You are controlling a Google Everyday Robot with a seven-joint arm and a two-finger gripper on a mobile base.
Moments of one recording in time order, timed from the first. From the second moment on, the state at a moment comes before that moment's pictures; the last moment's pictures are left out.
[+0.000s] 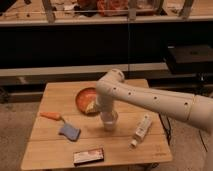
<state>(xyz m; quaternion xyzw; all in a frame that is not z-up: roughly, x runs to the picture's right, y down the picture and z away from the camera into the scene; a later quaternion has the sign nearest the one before) -0.028 0.128 0.744 -0.18 -0.27 -0.58 0.75</state>
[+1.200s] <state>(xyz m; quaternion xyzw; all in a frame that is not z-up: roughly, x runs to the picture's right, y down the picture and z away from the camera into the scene) -0.020 0.138 0.767 -0.18 -0.28 -0.58 0.75</state>
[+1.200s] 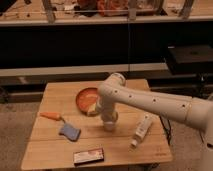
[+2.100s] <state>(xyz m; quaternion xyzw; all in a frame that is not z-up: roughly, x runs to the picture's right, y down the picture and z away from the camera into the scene) -0.022 0.139 0.772 -0.17 -0.28 -0.58 0.75</state>
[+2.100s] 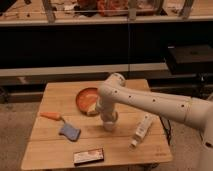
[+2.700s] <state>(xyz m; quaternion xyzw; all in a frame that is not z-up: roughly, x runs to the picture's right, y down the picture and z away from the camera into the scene) -0.023 0.138 0.776 -0.17 -0.27 -0.58 0.75</state>
